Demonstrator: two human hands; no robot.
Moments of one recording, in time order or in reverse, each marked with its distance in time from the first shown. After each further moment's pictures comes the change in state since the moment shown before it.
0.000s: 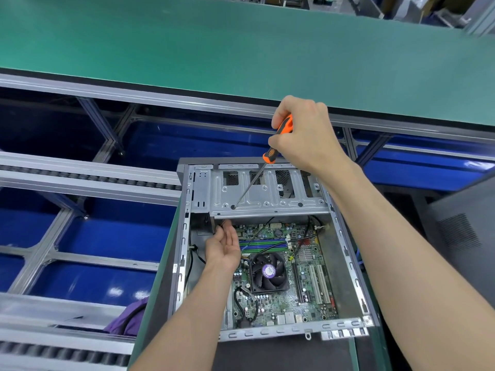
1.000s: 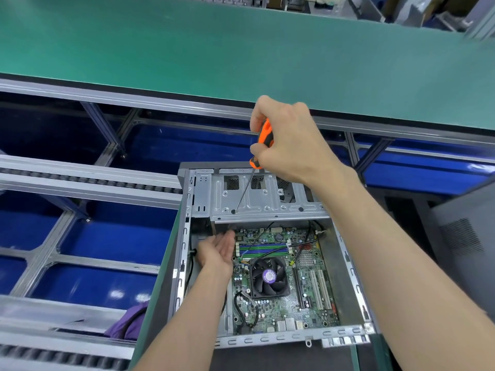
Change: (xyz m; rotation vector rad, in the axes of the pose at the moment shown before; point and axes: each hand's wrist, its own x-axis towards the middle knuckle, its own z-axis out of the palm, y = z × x) left_hand 0.002 0.009 -0.002 0.396 0.118 0.217; right_hand -0.006 -0.026 -0.004 0.012 -0.047 -0.225
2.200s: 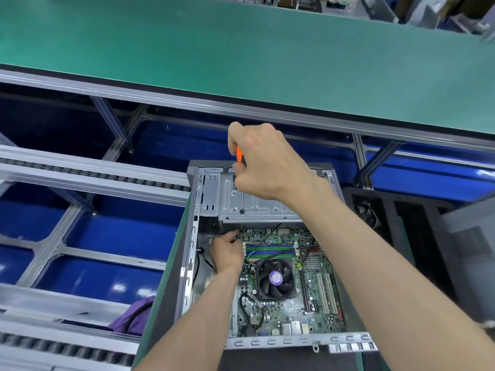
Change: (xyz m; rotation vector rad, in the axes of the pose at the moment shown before) left_hand 0.026 -0.021 -0.003 1.019 -0.006 0.538; right_hand 0.003 -0.033 0.037 -0.139 -0.217 -0.115
